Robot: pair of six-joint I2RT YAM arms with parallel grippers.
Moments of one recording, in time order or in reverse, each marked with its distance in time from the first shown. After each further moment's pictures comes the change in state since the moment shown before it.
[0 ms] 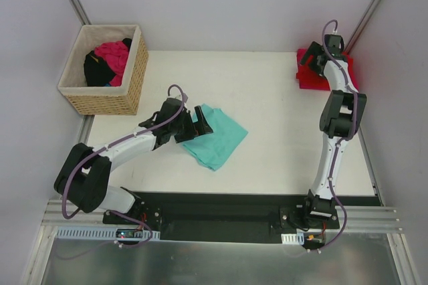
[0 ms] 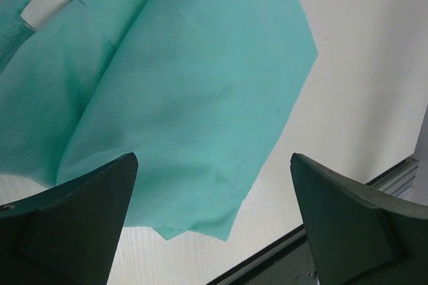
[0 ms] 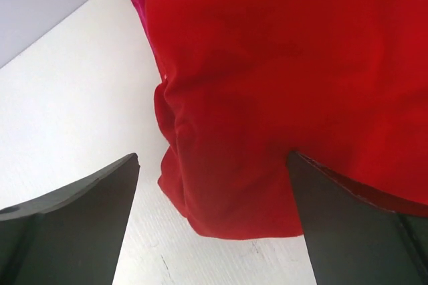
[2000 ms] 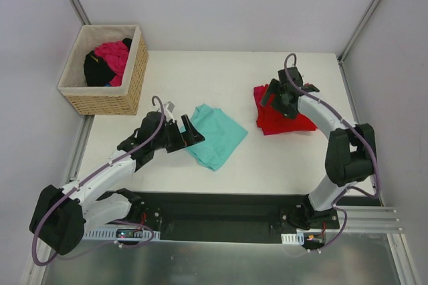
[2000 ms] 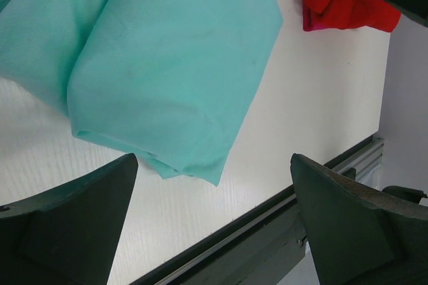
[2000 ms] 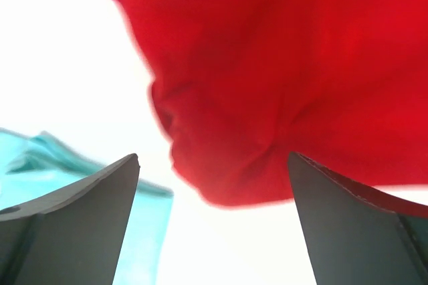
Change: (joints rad) left arm 0.019 -0.351 -0.195 -0.034 0.034 -0.036; right arm 0.398 -0.694 -0.928 -0.037 0.062 0.287
